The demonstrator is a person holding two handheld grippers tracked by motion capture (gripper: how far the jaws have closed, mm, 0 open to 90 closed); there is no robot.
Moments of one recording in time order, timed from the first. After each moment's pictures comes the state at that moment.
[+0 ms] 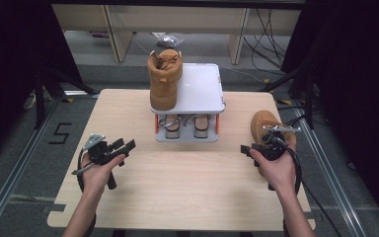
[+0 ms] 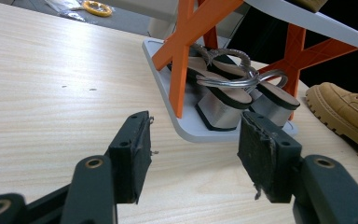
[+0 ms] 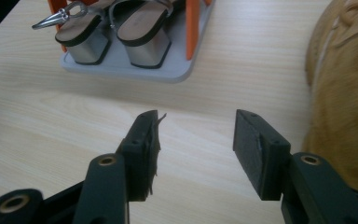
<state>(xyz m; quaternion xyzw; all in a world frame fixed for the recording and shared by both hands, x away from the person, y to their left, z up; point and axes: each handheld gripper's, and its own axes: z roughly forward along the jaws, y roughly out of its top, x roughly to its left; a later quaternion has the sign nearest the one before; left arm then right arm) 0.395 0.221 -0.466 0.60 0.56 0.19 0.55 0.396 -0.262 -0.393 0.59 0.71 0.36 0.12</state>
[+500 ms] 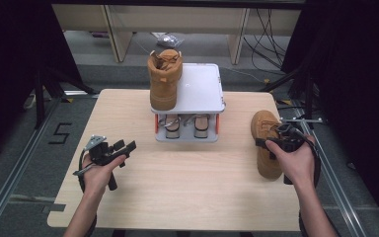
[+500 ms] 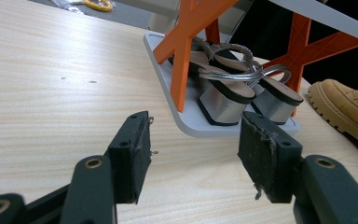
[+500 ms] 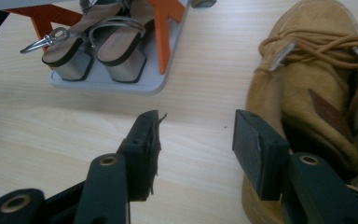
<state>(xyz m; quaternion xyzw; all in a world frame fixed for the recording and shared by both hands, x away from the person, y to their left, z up) 0.395 0.220 -0.471 0.60 0.56 0.18 0.54 0.399 -0.296 -0.363 0.60 0.70 0.35 0.14</state>
